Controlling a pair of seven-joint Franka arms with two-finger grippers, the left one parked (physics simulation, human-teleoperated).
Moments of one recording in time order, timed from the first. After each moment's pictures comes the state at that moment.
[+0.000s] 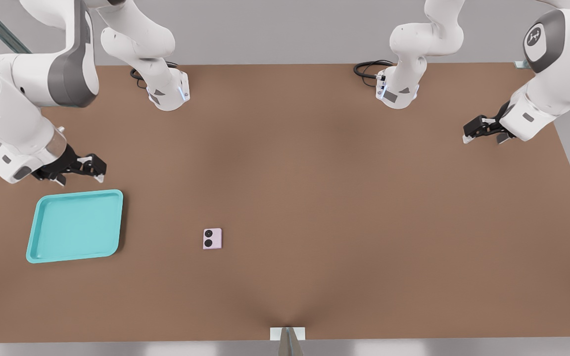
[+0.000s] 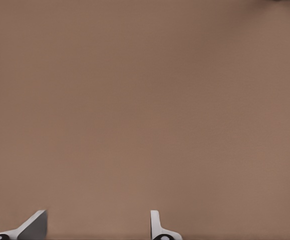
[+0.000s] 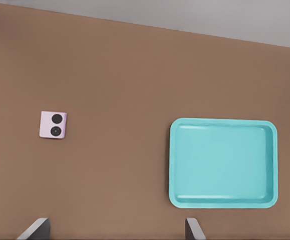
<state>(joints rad) -0.01 0.11 0.09 -1.45 -0.08 1.62 -0.04</state>
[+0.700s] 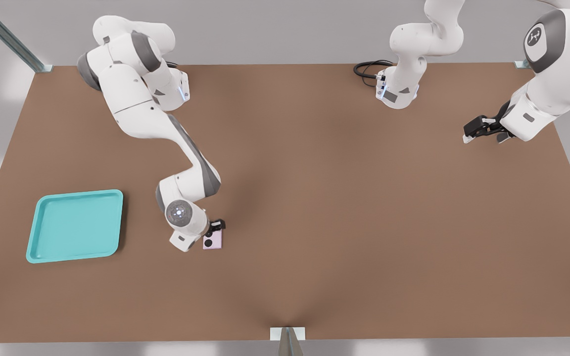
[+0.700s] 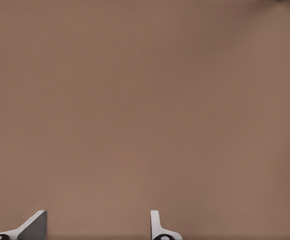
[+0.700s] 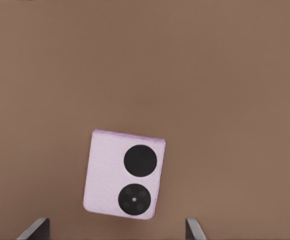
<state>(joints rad) 0.21 0.75 0.18 -1.54 -0.13 2.21 0.25</state>
